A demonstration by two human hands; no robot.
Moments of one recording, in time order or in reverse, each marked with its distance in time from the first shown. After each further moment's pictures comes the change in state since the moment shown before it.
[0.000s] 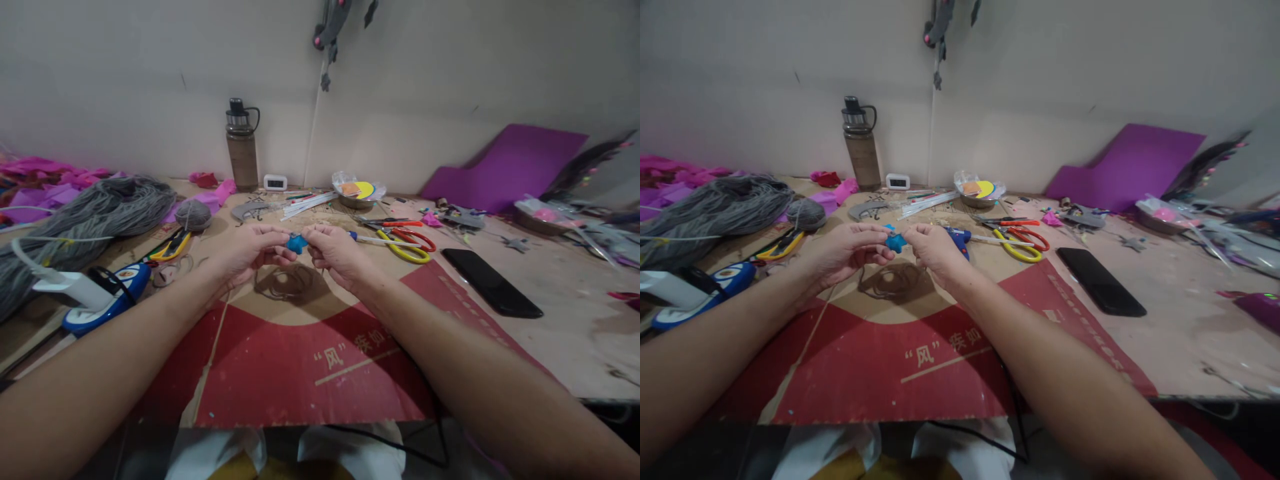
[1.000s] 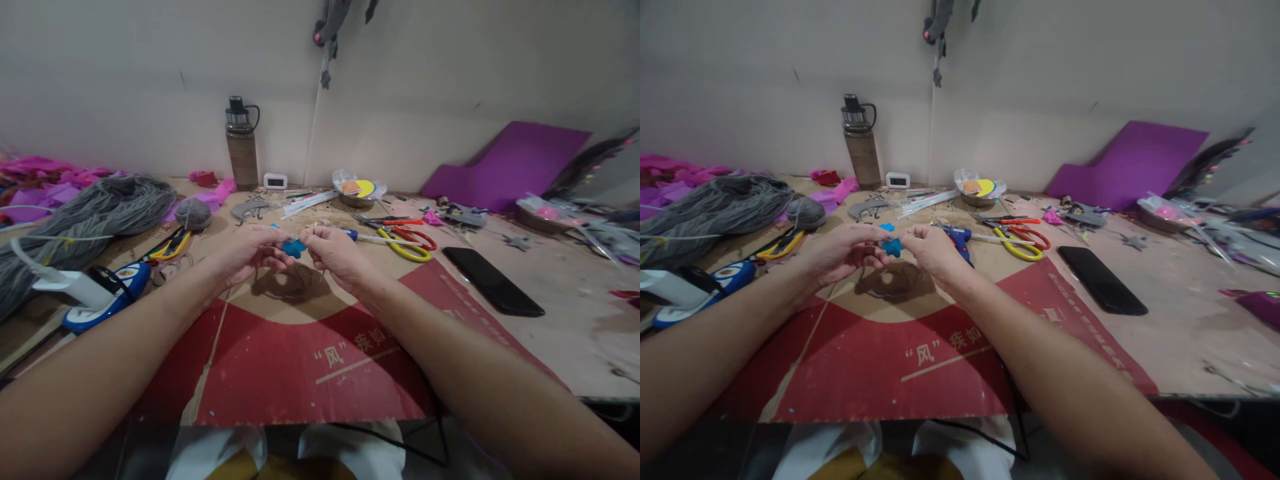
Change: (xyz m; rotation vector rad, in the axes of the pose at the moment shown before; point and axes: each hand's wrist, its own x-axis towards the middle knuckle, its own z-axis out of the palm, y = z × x) left_hand -0.002 0.003 -0.001 0.062 -0.005 -0.090; right_hand -0.003 0.006 0.000 -0.128 -0.016 -0.073
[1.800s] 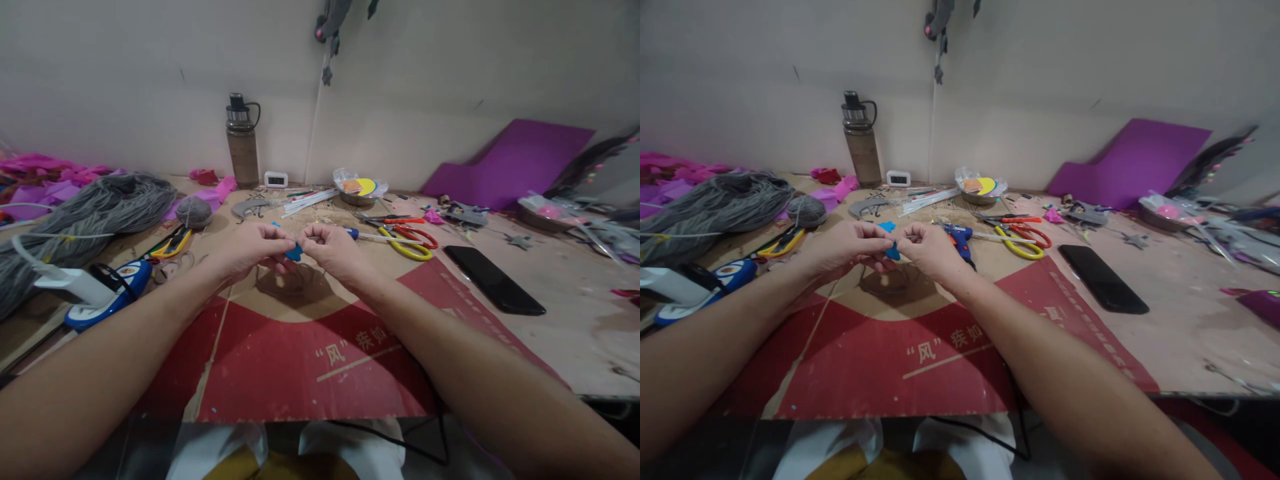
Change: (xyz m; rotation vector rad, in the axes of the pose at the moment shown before) left_hand -0.002 0.002 0.002 0.190 -0.025 0.016; right_hand -0.003 -0.004 -0.002 -0.267 0.004 -0.167
